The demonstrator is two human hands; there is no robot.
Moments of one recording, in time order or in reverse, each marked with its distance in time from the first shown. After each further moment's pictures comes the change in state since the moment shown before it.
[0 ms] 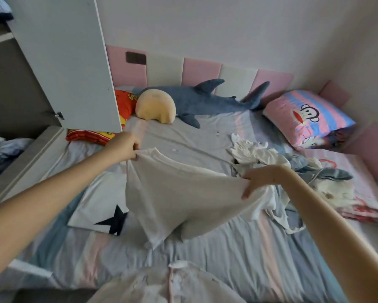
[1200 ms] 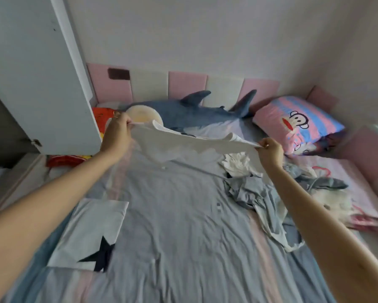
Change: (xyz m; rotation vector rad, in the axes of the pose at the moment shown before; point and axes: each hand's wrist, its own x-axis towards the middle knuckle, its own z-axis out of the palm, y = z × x) left_hand 0.137 0.029 -0.033 -0.335 0.643 -0.015; right_hand 0.083 0.100 -0.082 0.983 1.269 0.239
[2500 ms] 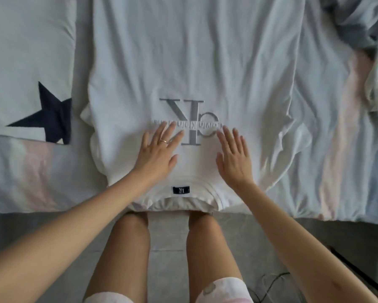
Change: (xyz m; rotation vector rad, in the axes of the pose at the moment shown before) left_hand -0.453 -0.208 0.336 0.326 -0.995 0.108; right_hand -0.329 0.407 0.280 -0.650 -0.866 -0.319
